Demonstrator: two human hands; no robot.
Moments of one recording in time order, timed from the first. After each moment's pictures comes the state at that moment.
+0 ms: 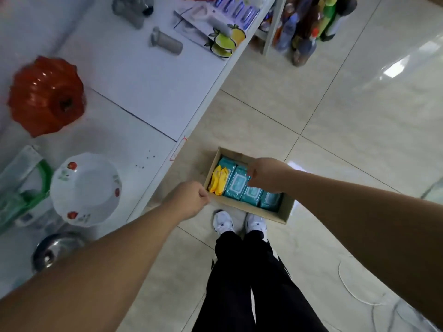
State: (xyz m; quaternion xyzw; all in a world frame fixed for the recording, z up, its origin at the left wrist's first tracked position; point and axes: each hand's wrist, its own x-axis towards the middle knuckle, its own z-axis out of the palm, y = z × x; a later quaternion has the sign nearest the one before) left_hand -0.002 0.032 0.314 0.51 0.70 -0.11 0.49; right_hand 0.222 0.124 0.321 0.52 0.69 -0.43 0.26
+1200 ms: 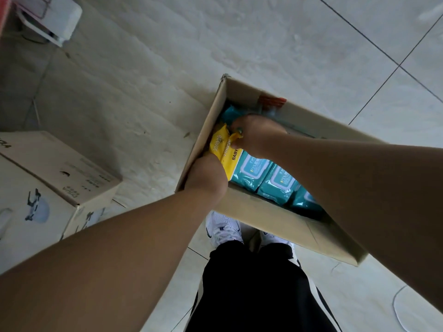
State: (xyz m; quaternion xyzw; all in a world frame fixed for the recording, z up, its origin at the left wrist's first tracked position) left_hand 0.042 0.037 -0.109 0.47 0.75 -0.19 0.42; right_hand 0.152 0.149 -0.113 0.49 0.73 -0.41 0.27
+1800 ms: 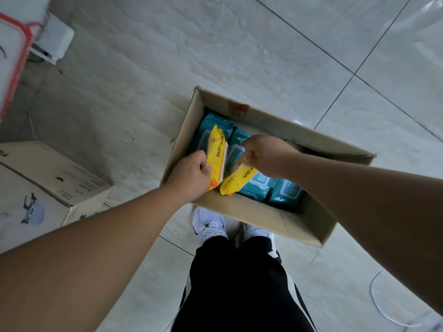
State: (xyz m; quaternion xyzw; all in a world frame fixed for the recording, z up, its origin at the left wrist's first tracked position) left_hand 0.041 0.038 -0.065 0.46 0.74 -0.03 0.49; right_hand 0.239 0.125 -0.067 0.49 0.72 -0.43 0.25
